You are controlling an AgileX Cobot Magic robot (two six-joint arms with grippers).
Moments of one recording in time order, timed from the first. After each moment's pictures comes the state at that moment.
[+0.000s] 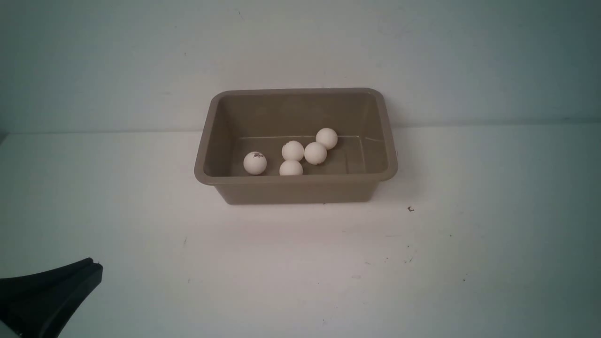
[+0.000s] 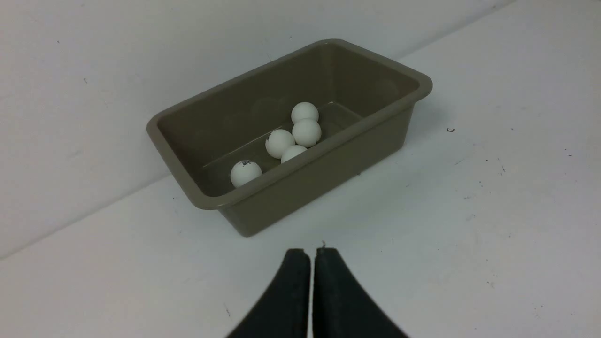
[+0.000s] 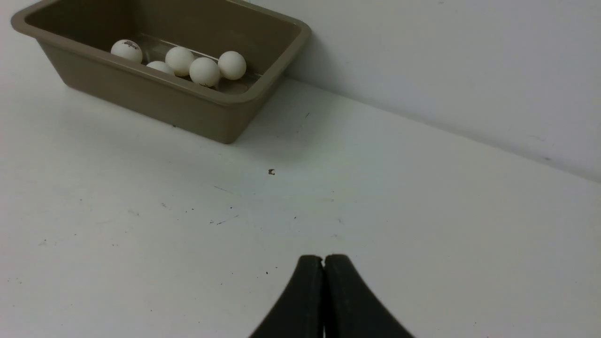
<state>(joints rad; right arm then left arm) 0.27 0.22 -0.51 -0.01 0.84 -0.17 -0.28 0.35 -0.38 -0.50 0.42 0.68</state>
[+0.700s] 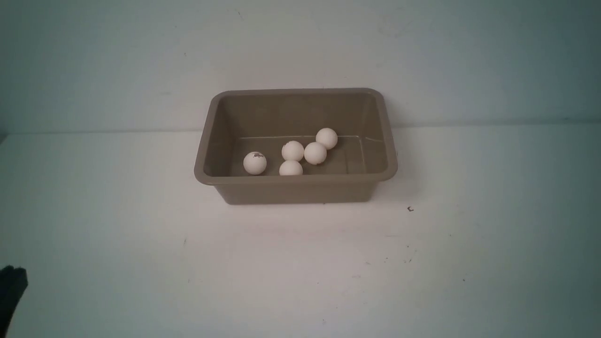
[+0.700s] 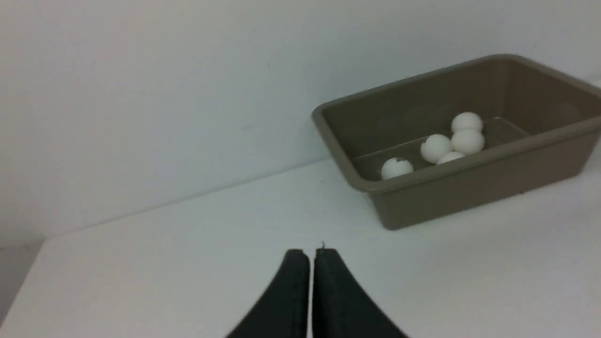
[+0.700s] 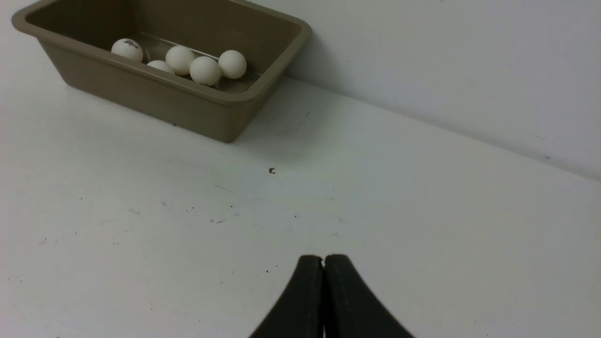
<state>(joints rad) 0.27 0.22 -0.51 -0.01 0.84 -0.17 0.06 0.16 -0.24 -0.53 0.38 0.67</state>
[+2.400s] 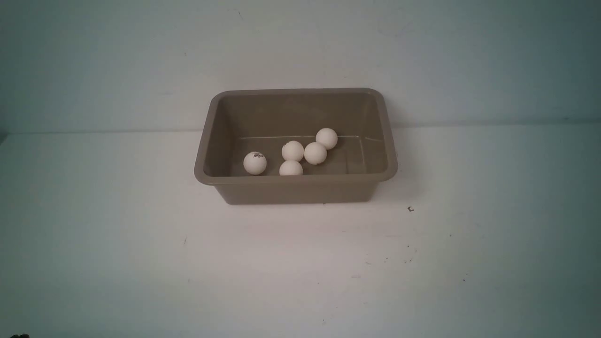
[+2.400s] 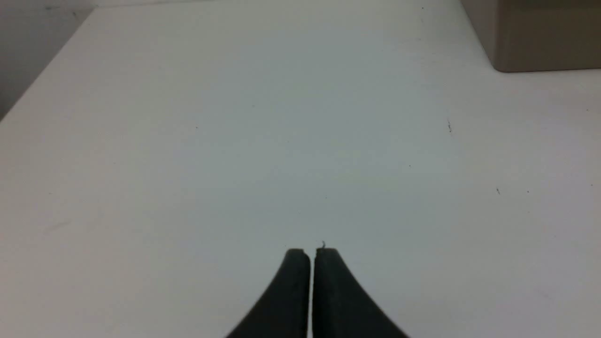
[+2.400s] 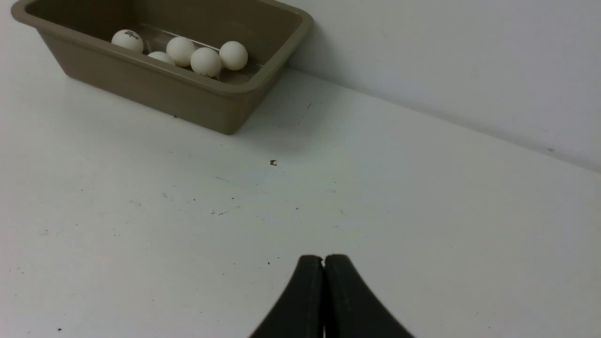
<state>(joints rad) 0.27 0.22 -0.51 -0.01 0.86 -0.17 0.07 0.13 0.03 -0.04 0.31 0.05</state>
